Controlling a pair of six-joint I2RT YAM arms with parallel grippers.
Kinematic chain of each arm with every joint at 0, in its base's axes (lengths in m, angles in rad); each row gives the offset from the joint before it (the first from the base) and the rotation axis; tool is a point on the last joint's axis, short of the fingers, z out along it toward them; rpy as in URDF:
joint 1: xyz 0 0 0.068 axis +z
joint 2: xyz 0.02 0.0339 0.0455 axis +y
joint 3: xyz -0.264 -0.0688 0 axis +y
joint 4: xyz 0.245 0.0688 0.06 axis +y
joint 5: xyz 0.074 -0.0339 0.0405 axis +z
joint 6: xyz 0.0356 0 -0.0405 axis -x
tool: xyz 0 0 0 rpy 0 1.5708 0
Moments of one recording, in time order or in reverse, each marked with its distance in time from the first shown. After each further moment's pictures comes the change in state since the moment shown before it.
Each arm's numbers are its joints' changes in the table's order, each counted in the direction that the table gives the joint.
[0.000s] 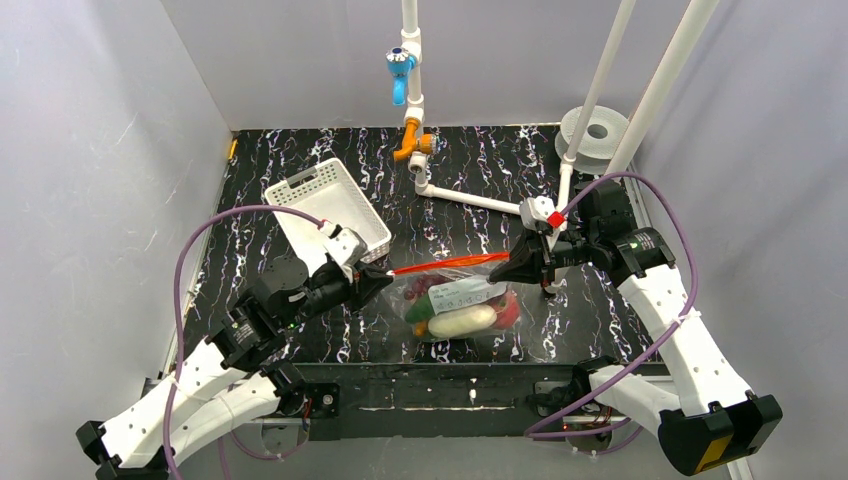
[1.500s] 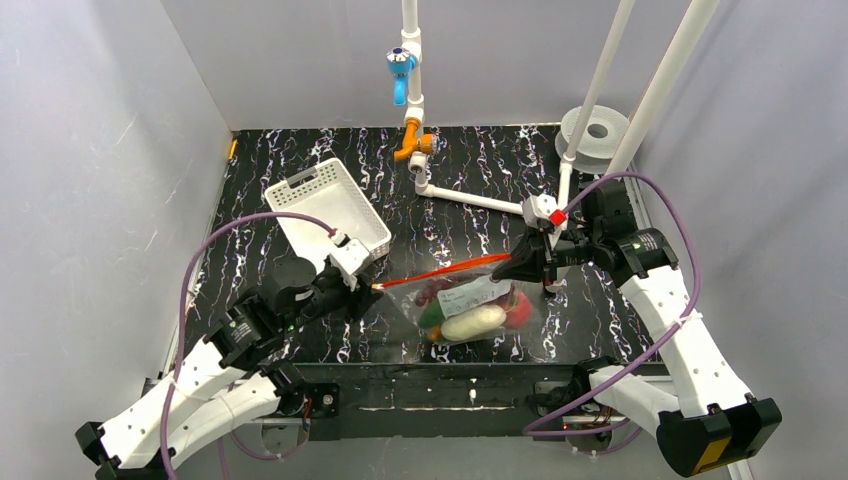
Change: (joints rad) left arm 0.002 -0.012 -0.013 0.200 0.074 -0.148; right arm -0.020 -0.006 0.000 0.001 -0.012 -0.011
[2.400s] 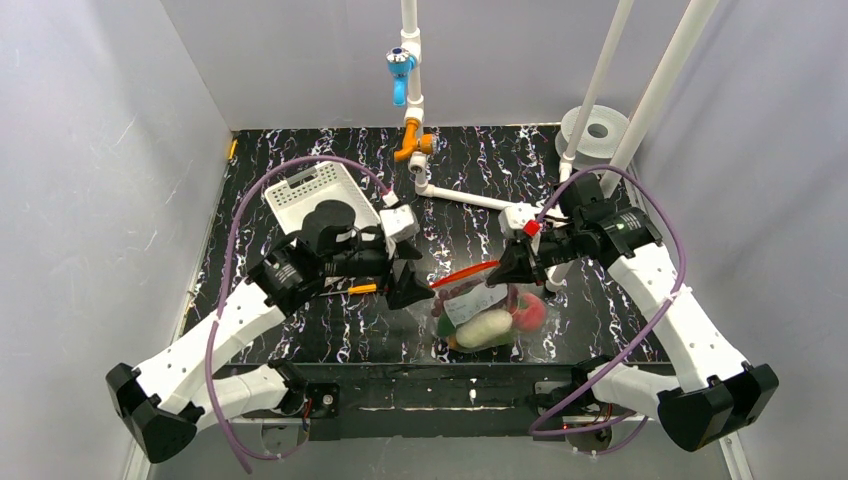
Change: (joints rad) left arm 0.047 0.392 -0.251 -0.110 -0.480 -0.024; right arm 0.097 0.105 -0.103 0.202 -0.122 0.216
